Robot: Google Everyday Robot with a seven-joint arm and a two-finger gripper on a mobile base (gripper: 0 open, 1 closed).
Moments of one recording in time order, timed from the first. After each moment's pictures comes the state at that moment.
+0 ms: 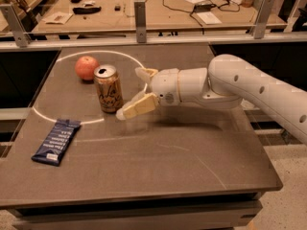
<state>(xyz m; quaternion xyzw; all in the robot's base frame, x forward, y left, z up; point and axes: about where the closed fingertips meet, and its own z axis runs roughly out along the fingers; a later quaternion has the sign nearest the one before) 0.575 0.055 0.866 -0.50 0.61 0.38 0.49</state>
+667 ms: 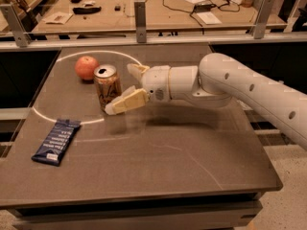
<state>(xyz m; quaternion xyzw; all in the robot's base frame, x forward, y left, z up) 0.580 0.082 0.879 -0.48 0.60 0.40 0.50</state>
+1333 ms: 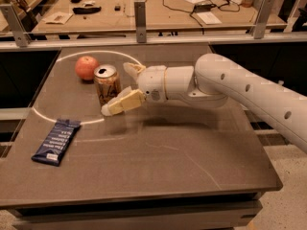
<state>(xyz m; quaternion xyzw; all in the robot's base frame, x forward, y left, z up) 0.579 0.094 0.880 -0.50 0.59 0.39 0.50</state>
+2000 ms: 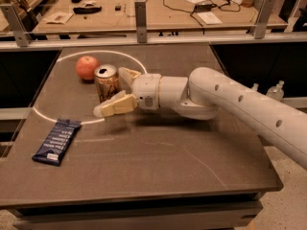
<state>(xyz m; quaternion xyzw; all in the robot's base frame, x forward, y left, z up) 0.578 0.109 0.873 -0.45 0.58 0.43 0.52</state>
